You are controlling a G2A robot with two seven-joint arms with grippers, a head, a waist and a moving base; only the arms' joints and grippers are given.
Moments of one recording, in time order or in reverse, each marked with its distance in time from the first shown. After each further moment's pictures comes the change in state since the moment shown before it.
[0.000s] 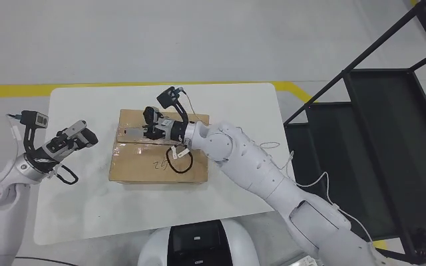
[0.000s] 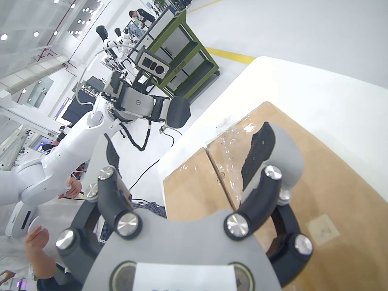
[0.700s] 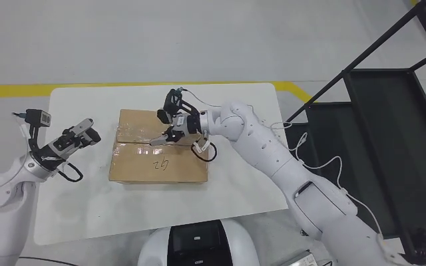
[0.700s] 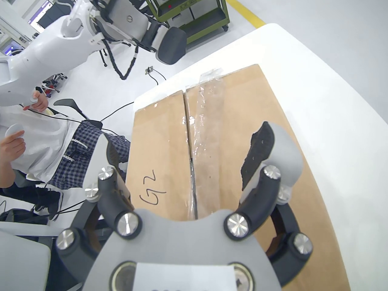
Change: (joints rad) left arm 0.012 -0.008 0.014 -0.045 0.090 0.021 0.086; right arm 0.203 0.000 -0.027 0.299 -0.150 -0.370 0.174
